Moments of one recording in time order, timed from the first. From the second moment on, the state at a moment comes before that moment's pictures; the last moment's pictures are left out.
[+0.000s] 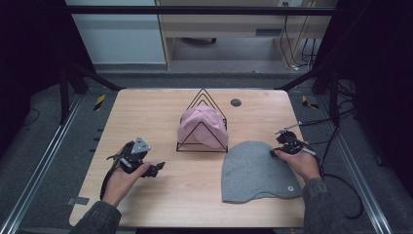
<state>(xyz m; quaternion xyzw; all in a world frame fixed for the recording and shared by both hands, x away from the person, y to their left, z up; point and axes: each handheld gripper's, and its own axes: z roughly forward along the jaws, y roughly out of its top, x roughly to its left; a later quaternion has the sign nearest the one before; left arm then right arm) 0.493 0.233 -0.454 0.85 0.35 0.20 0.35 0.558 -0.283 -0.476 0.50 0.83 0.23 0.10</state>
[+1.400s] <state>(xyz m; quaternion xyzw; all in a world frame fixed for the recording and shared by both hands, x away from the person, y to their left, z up) 0.479 0.204 -0.448 0.88 0.28 0.09 0.37 0.452 -0.210 -0.336 0.29 0.86 0.35 0.22</state>
